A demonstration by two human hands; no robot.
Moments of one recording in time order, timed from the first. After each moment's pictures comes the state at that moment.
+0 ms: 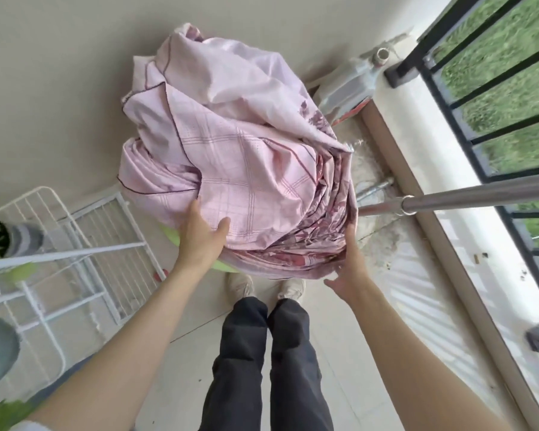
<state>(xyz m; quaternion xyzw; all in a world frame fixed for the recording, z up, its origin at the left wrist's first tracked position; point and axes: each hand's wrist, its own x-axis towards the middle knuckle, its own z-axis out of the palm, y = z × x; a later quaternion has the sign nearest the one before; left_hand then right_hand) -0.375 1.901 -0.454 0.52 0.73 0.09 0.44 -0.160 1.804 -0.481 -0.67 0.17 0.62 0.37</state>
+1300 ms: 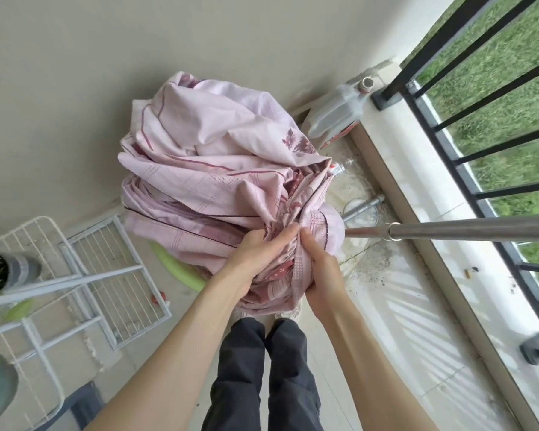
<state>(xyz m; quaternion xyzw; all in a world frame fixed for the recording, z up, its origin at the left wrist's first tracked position) -0.297 1.916 -0.415 0.36 0.57 0.03 0.74 -0.192 1.852 -0.424 -0.61 0.10 0.63 0.48</state>
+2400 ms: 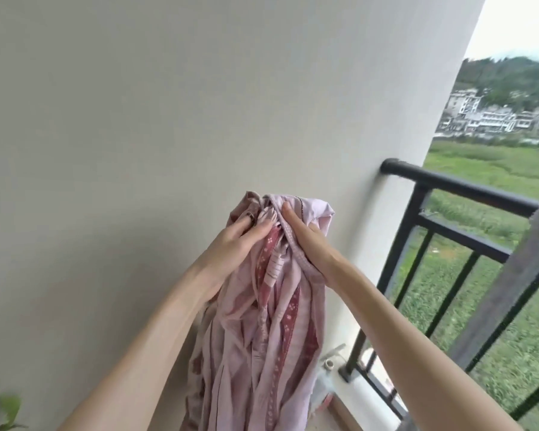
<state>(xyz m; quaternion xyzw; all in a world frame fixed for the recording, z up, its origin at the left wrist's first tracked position) -0.353 2.006 0.123 0.66 0.32 0.37 0.57 -0.199 1.986 0.124 -0.54 -0.56 0.38 0.49</state>
